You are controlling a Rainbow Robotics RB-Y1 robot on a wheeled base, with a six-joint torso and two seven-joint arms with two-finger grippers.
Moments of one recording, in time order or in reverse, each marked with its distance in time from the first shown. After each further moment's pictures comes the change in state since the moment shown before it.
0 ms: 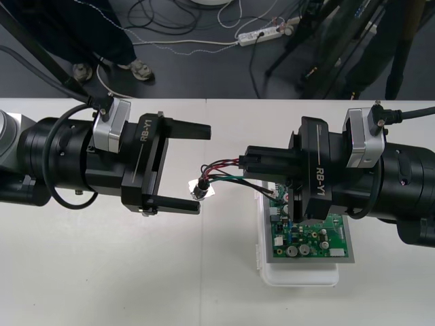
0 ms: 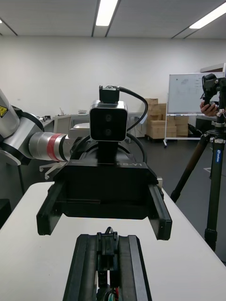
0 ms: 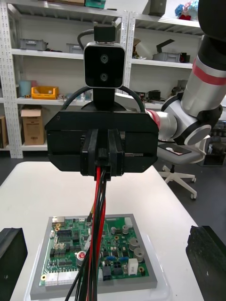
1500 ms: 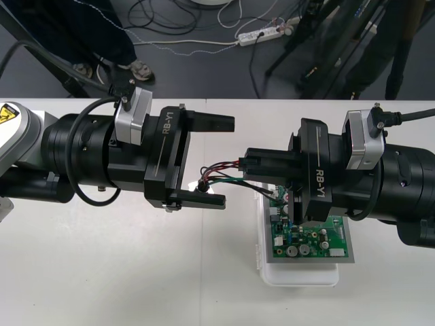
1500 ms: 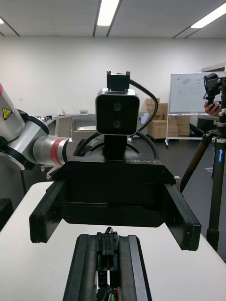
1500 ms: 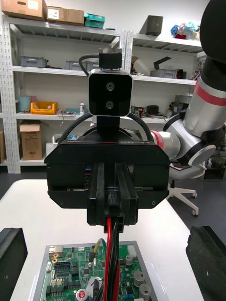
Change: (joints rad) right arm 0.002 0.001 0.001 0.000 0.001 -0.007 0.000; left arm -0.054 -0.055 -0.061 0.000 0.016 0.059 0.000
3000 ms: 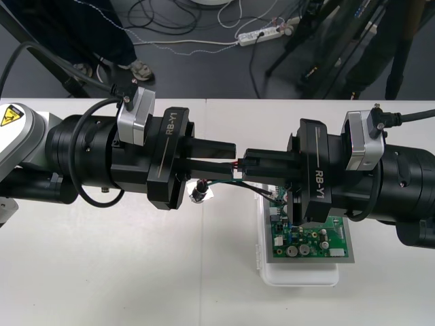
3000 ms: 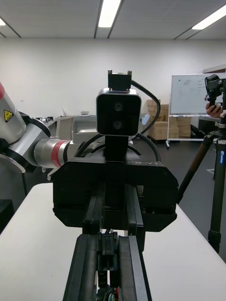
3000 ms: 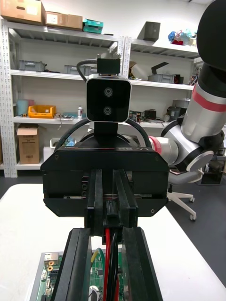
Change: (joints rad) right arm 0.000 0.008 0.000 0.000 0.001 -0.008 0.000; left arm -0.003 -0.014 -0.010 0.000 0.010 0.000 0.000
